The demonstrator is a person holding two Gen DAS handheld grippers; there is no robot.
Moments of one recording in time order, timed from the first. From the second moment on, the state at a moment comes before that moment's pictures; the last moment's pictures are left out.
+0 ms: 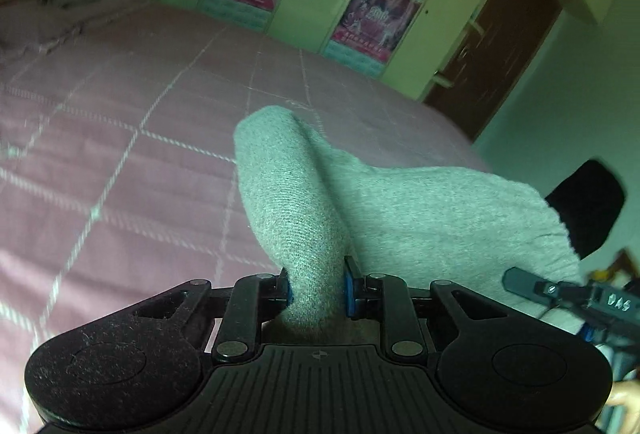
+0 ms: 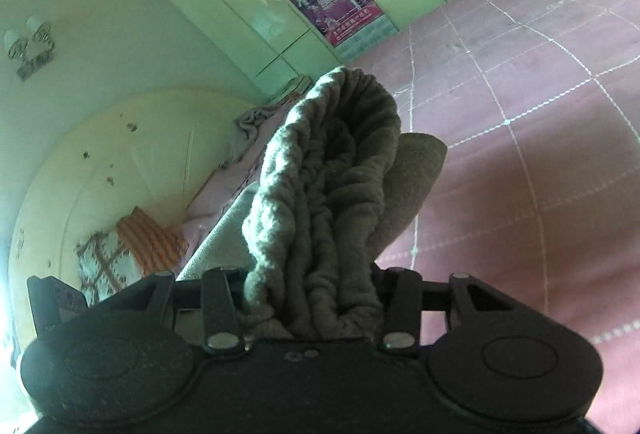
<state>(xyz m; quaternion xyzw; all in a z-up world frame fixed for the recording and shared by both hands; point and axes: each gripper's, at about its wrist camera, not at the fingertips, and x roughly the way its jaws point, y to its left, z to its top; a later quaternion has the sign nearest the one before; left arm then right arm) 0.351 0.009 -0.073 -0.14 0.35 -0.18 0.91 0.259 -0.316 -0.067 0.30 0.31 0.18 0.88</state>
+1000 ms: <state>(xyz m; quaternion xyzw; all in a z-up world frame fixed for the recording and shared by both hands) 0.309 -0.033 -0.147 0.04 0.42 -0.07 0.91 0.246 -0.246 -0.146 -0.04 0.39 0.03 0.92</state>
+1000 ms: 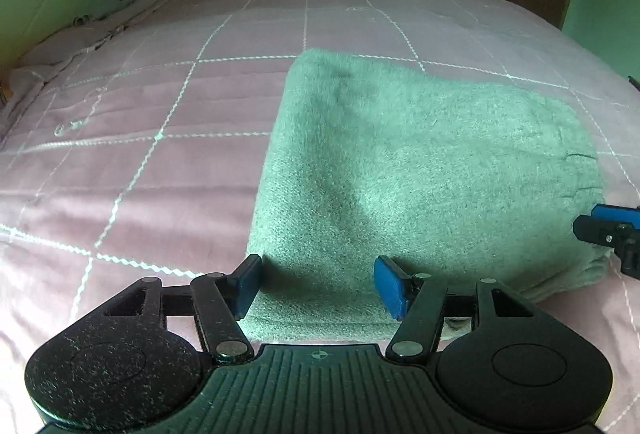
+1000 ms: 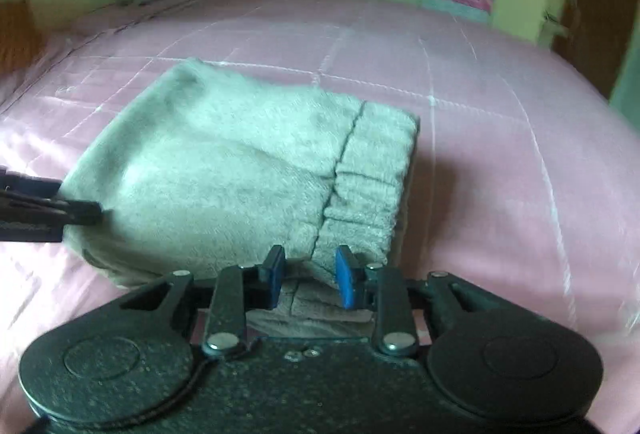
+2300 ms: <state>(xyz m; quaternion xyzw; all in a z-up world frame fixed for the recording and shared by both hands) 0.374 -0.079 -0.140 0.08 0.43 -0.07 0.90 0.309 -0.259 -0.127 0.00 0.38 0.00 0.93</state>
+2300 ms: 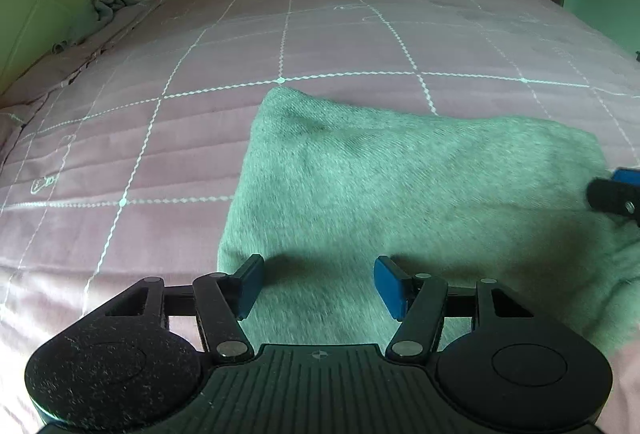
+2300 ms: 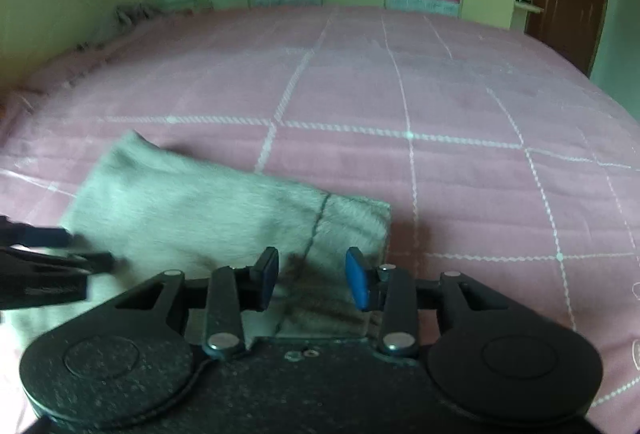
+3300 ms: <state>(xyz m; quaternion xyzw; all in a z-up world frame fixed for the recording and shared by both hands) 0.295 -0.071 -0.138 0.05 0.46 0.02 0.89 0.244 -0.226 -0.146 -0.06 0.39 -0.02 0.92</state>
